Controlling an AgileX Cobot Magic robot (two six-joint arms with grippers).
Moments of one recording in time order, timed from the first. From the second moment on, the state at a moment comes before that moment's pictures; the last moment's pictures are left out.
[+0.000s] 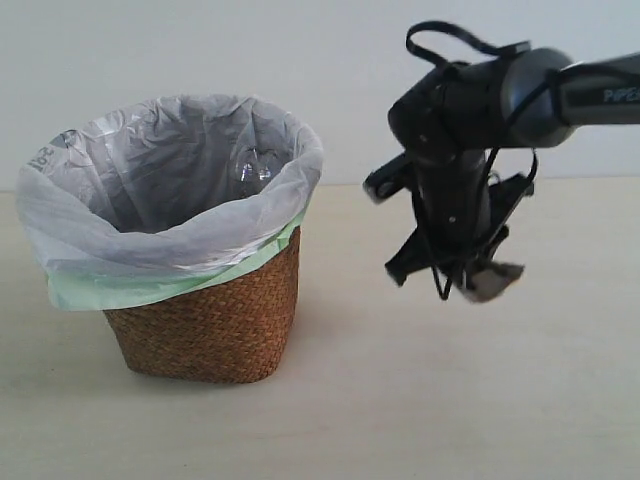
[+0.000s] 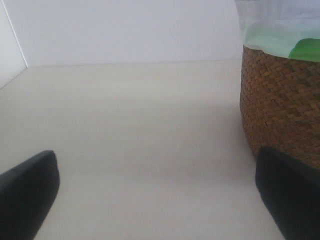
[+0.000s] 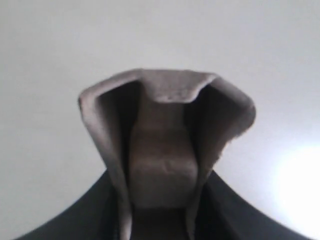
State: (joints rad) left arm 0.09 0.00 0.00 -0.02 0.31 0.06; right arm 0.54 2.01 -1.55 -0.46 1.07 0.23
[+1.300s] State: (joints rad) left arm 0.09 0.00 0.00 -0.02 0.31 0.06; right arm 0.55 1.60 -1.58 0.74 0.68 -0.48
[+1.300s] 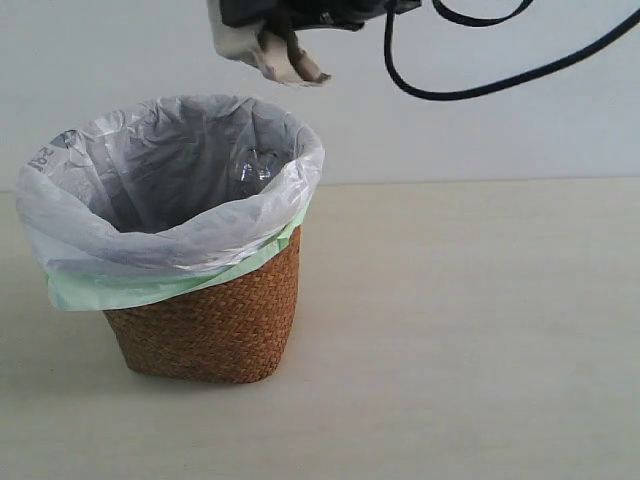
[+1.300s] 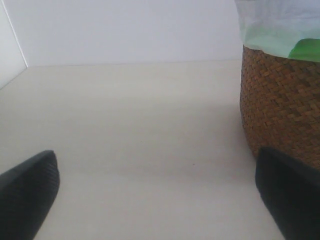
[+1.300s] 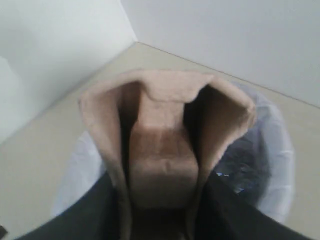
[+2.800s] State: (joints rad) left arm 0.09 0.00 0.00 -0.02 0.31 0.06; right arm 0.61 1.64 -1.65 0.10 0.75 -0.06
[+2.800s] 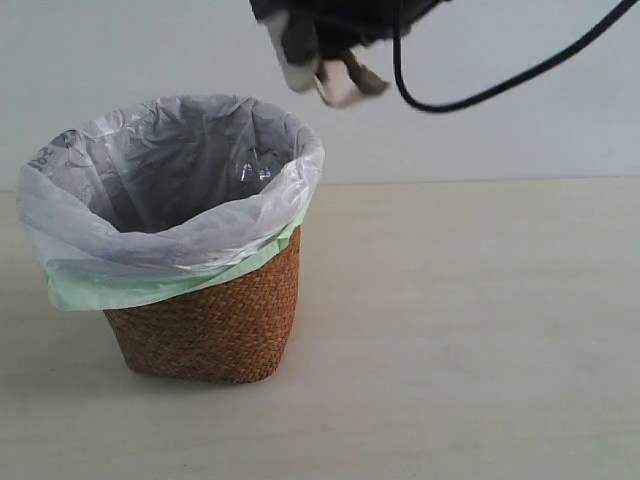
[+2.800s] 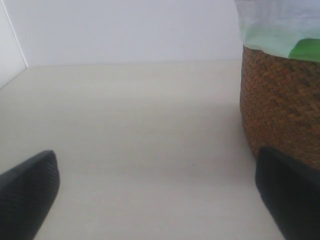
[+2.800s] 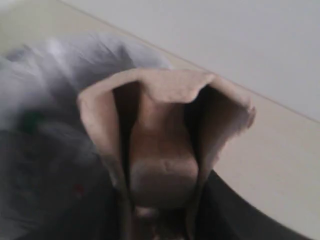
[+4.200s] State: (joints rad) left arm 0.09 0.00 0.00 -0.02 0.31 0.06; right arm 0.65 1.73 -1.93 0.09 0.96 0.07
